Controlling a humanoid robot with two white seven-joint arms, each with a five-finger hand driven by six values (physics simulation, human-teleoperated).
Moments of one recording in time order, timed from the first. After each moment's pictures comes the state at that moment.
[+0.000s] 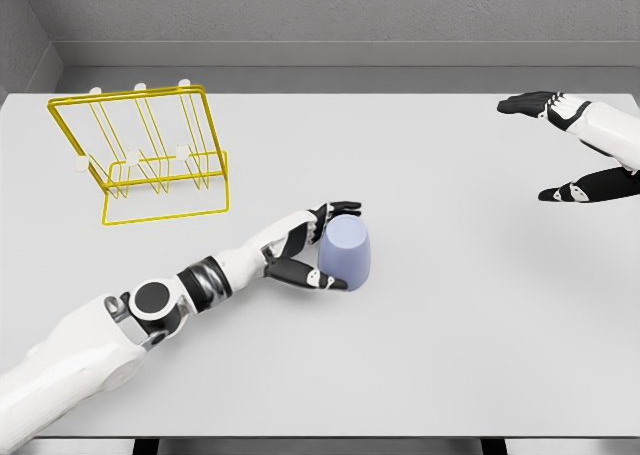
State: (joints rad) left arm -0.48 0.49 -1.00 -1.48 0.67 -0.15 -0.15; right arm -0.25 -0.84 0.06 -1.60 -0.09 -0.61 0.61
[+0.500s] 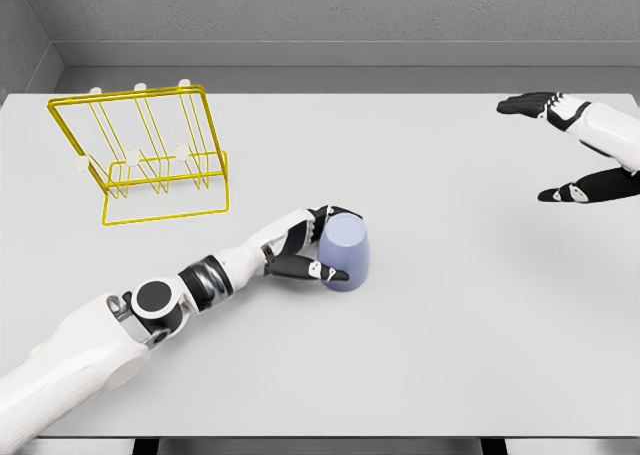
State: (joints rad) left arm -0.48 0.48 -1.00 -1.46 0.67 -0.15 -0.15; right arm -0.25 -0.84 0.06 -1.60 -0.10 -0.61 0.61
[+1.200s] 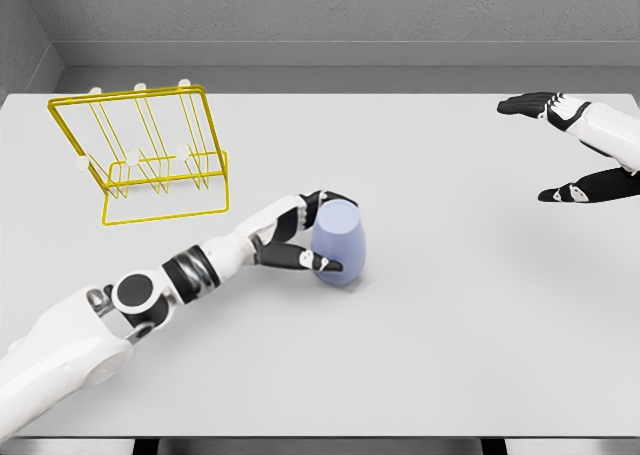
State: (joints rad) left arm -0.49 0.55 -0.97 -1.56 0.69 -0.17 -0.15; right arm -0.25 -0.84 0.06 -1.60 -0.10 -0.61 0.61
